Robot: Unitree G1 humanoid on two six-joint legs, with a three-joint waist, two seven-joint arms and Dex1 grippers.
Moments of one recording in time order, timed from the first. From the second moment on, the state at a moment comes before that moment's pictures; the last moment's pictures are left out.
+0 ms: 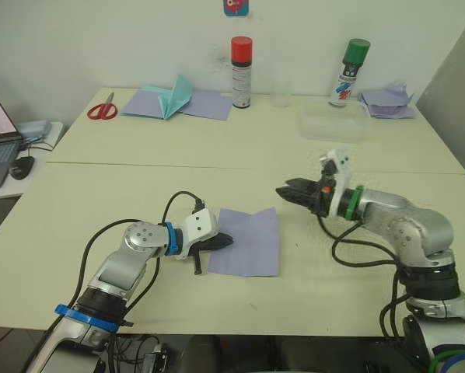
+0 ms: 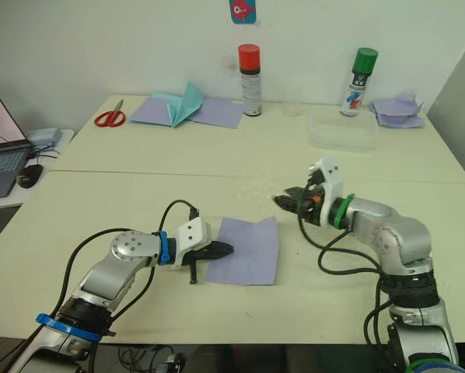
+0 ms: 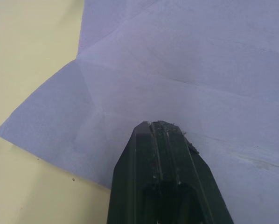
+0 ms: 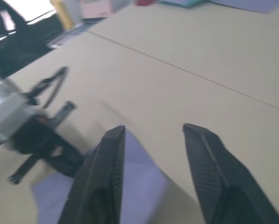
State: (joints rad) left arm -0.35 0.61 -0.27 0.09 -0.11 0.16 -1.05; right arm -0.52 -0.45 0.08 -0.24 0.59 0.84 0.72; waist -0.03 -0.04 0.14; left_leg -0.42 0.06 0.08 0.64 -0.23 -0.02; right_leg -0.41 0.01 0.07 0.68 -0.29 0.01
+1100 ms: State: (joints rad) left arm -0.36 0.61 -0.27 0.11 -0.11 0.16 -1.04; right arm -0.41 -0.34 0.29 0.14 0.21 0.38 0.71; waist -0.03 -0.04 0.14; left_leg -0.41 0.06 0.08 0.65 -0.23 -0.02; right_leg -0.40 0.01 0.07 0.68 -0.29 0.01
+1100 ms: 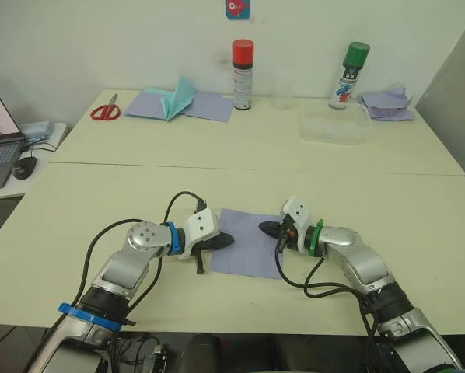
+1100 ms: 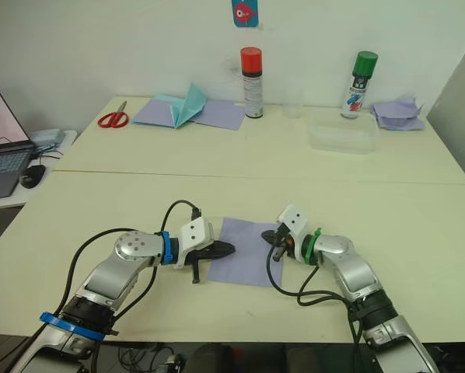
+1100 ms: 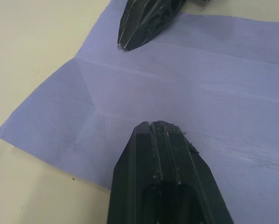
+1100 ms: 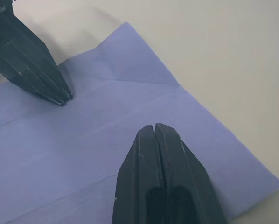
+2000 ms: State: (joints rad) left arm -0.37 0.60 -0.28 0.11 -0.10 0.17 -1.04; right arm -0.35 -0.41 0.37 0.02 0.17 0.35 0.89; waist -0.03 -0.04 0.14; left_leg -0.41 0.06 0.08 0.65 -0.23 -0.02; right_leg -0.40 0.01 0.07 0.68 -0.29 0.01
